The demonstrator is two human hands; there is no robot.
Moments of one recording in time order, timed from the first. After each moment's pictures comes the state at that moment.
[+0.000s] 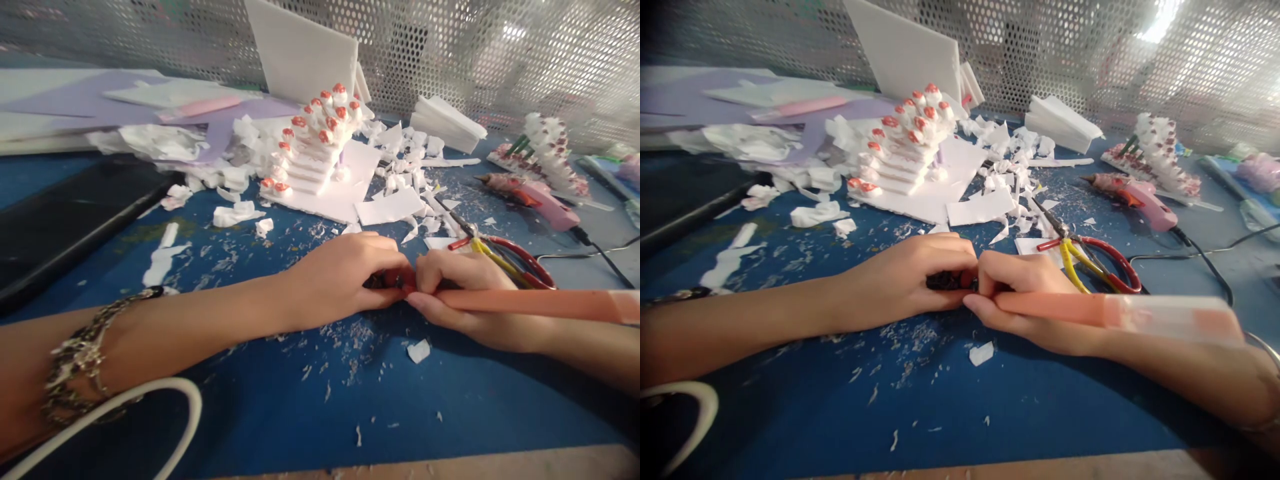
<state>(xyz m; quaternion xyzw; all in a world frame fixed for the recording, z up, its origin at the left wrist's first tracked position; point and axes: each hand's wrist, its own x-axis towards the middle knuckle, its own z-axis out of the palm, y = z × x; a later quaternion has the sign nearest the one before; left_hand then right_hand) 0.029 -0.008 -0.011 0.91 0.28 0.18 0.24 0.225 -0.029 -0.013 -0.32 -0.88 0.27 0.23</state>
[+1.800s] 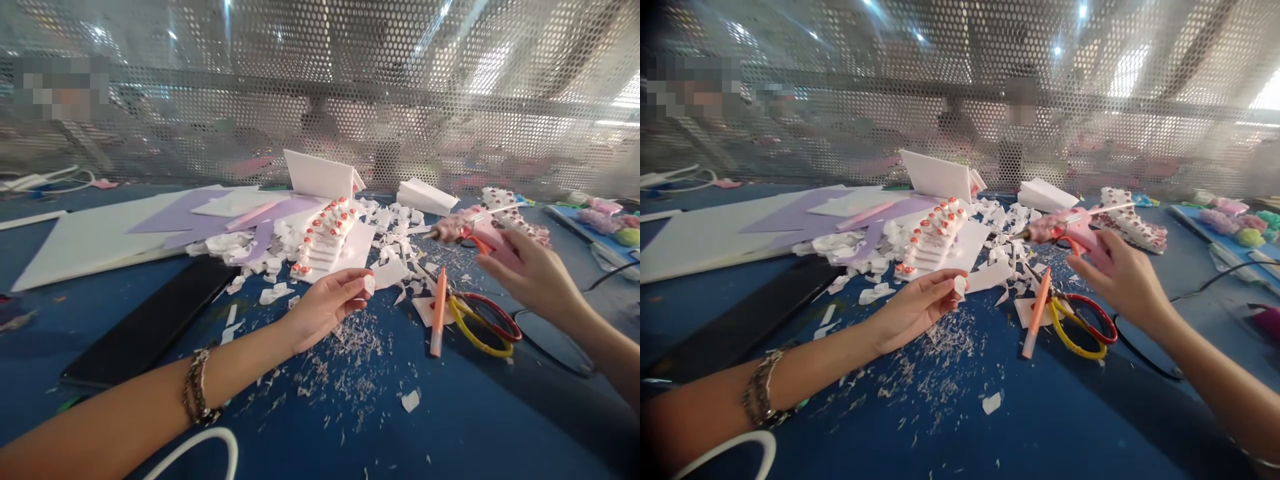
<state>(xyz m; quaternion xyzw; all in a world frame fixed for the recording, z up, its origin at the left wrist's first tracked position) 0.013 0.009 -0.010 0.41 0.34 0.42 0.73 0.305 0.009 0.035 -0.66 -0.70 -0.07 0.25</state>
